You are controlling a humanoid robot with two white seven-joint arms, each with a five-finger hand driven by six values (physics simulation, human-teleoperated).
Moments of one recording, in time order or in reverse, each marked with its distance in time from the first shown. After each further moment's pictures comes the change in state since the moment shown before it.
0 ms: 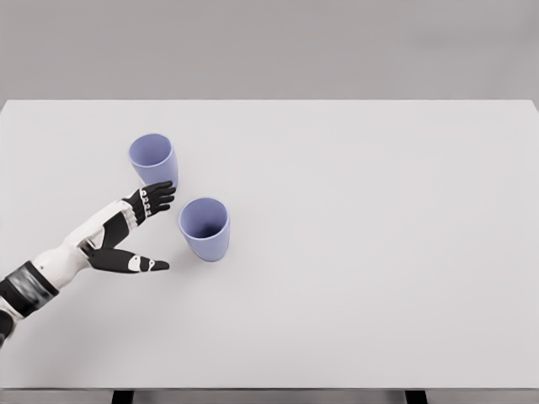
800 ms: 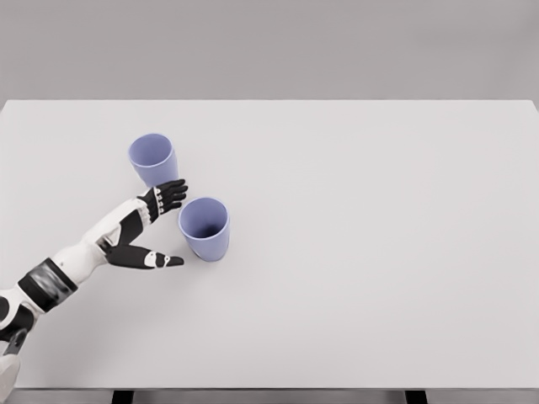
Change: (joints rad) left arm -0.038 -0.080 -0.016 0.038 -0.072 0.009 0.000; right arm 0.000 0.000 0.000 0.000 0.000 0.000 0.000
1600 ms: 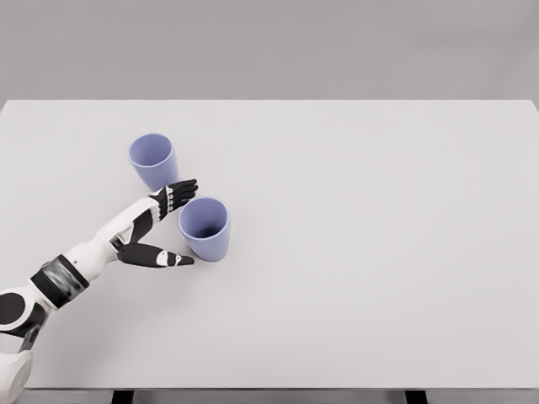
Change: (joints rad) left arm -0.021 -0.048 -0.003 0.000 -0.121 -0.005 -0.002; right arm 0.000 0.000 0.000 0.000 0.000 0.000 0.000
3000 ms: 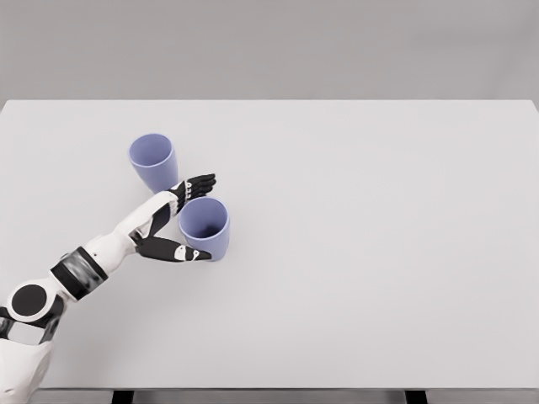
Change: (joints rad) left arm -0.046 -0.056 -0.033 0.003 -0.065 0.003 0.000; right arm 0.000 0.000 0.000 0.000 0.000 0.000 0.000
